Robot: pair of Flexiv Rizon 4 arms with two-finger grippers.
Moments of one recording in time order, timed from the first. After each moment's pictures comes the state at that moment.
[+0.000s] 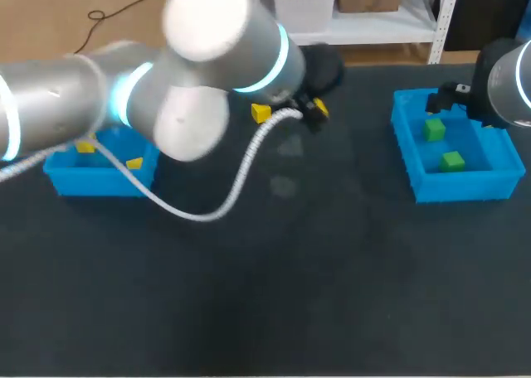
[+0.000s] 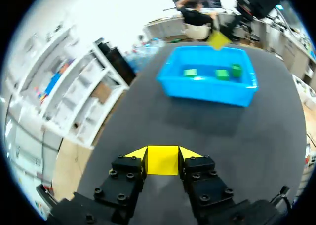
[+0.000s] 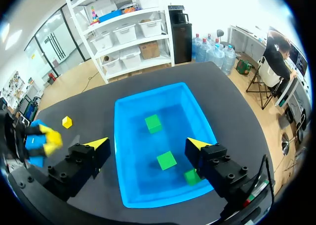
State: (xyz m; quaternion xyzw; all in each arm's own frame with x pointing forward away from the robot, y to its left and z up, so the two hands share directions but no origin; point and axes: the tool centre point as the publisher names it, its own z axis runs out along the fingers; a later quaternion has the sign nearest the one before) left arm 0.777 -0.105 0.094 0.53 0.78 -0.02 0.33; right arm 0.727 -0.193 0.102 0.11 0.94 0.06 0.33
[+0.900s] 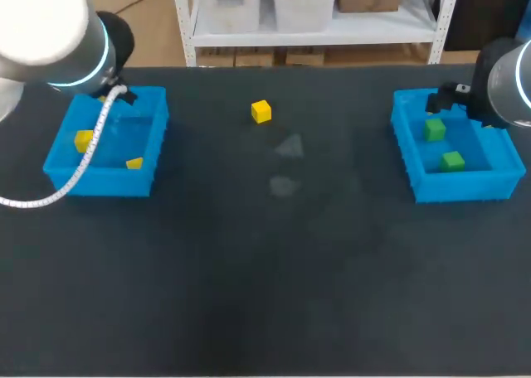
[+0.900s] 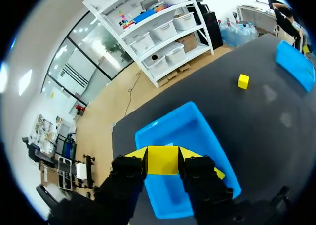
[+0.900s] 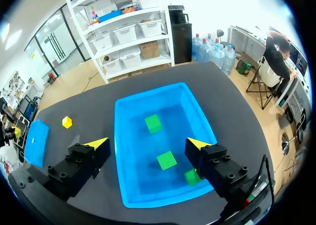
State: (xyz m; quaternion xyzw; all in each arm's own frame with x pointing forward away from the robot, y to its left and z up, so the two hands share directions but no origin) left arm 0.772 0.227 0.140 0.25 0.90 0.18 0.31; right arm 0.727 -0.193 0.102 0.11 0.94 0.06 0.33
